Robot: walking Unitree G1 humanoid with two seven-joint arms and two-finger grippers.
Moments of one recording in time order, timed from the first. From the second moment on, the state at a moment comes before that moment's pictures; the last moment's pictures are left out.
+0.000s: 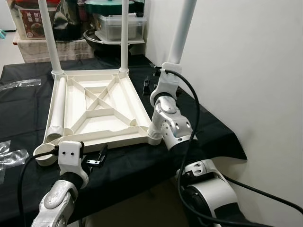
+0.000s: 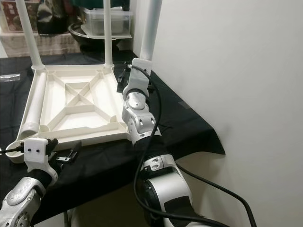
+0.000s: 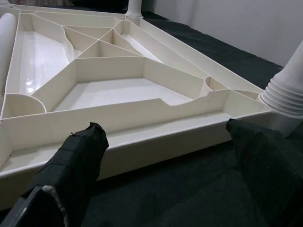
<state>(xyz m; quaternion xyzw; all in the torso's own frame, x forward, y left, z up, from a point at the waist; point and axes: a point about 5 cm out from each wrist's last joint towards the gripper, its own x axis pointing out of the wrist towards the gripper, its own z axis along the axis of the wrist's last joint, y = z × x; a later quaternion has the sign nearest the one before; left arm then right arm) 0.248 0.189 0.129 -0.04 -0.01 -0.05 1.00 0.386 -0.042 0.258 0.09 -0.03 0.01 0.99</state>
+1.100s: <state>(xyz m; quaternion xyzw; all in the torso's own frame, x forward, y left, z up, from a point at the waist) 0.251 0.188 0.131 -0.04 -0.01 -0.06 1.00 0.402 -0.111 0.254 0.07 0.01 0.33 0.94</state>
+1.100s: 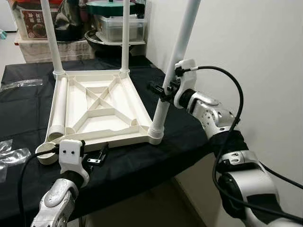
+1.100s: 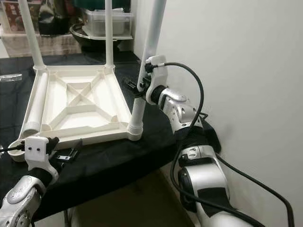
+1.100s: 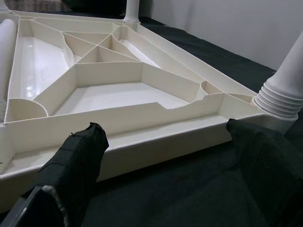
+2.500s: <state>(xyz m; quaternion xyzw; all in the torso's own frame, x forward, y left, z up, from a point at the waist) 0.252 0.188 0.132 -0.04 -0.01 -0.06 1.00 0.390 -0.037 0.239 0.04 -0.01 0.00 1.00</state>
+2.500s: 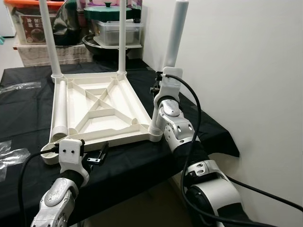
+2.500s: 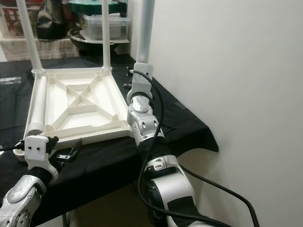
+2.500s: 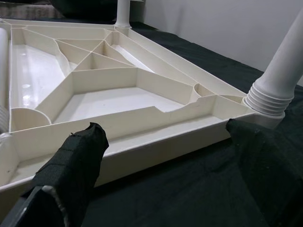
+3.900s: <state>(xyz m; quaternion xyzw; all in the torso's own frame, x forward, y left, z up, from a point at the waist) 0.251 0.187 0.129 -0.04 -0.01 -0.05 1.00 0.405 -0.036 0.238 0.04 0.04 0.03 1.00</state>
